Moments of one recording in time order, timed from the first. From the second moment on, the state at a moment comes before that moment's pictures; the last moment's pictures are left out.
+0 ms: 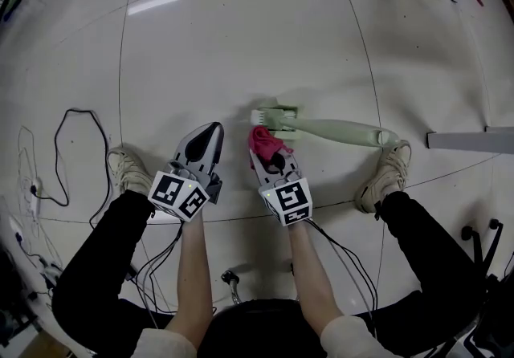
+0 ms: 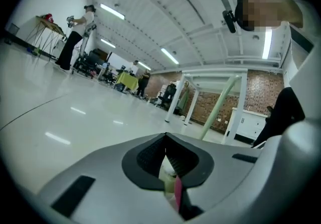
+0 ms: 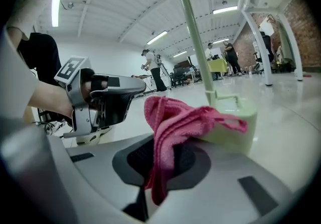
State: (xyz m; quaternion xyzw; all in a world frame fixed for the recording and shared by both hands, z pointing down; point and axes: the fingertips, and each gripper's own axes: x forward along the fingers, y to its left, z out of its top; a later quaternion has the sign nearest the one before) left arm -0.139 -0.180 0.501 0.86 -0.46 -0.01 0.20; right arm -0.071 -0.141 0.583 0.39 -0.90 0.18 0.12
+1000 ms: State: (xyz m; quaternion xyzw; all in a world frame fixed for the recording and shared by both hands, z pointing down) left arm -0.016 -0.187 0.341 0.93 -0.36 -0.01 0.03; right arm 0.091 -0.165 0.388 0.58 -0.80 0.09 -0.07
